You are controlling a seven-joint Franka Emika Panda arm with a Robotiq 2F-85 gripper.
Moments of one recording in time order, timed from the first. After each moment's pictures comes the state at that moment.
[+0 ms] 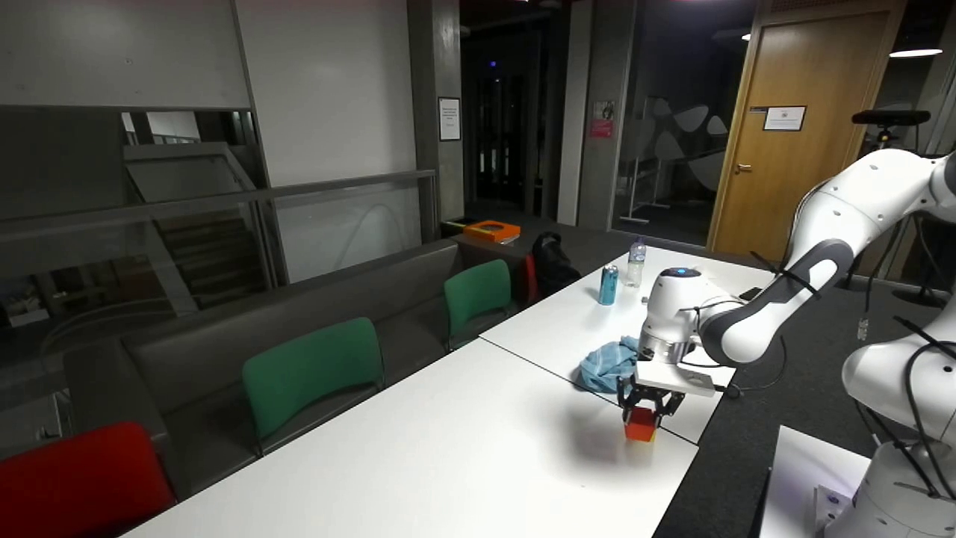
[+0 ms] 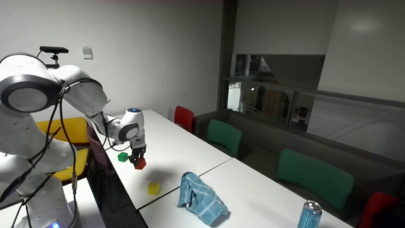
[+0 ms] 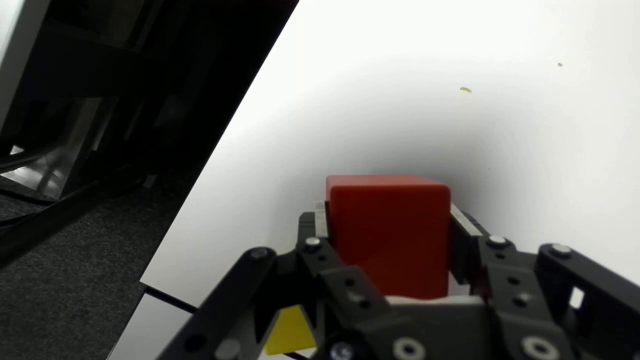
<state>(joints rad) -1.88 0.40 1.86 -2.72 -0.50 2.61 1.47</state>
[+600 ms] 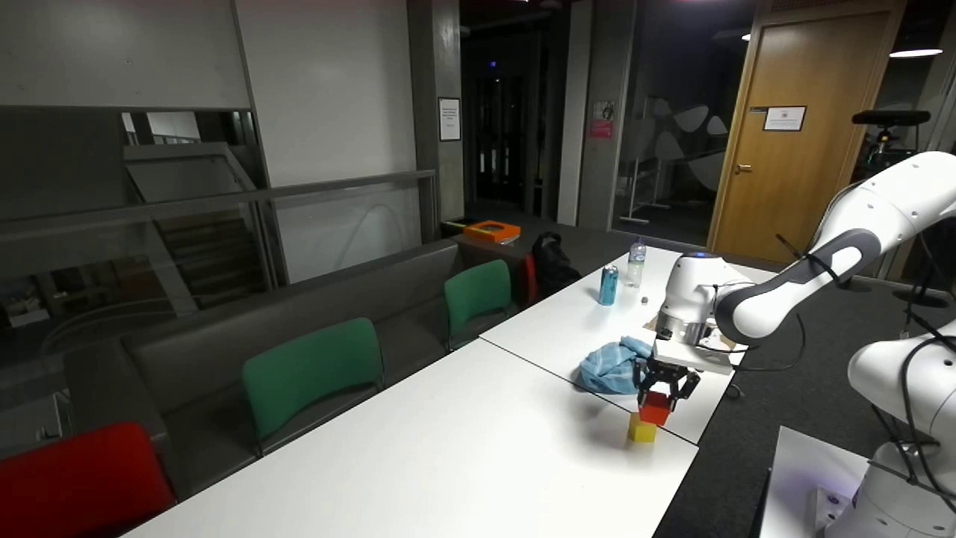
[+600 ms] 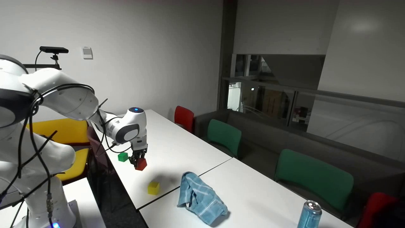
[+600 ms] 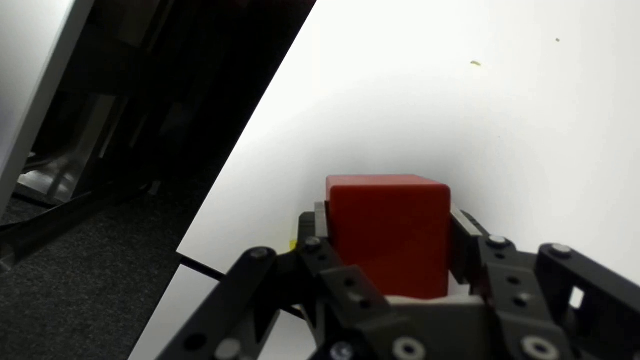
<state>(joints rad) -2.13 0.54 1.97 -2.75 -0.50 2.51 1.35</state>
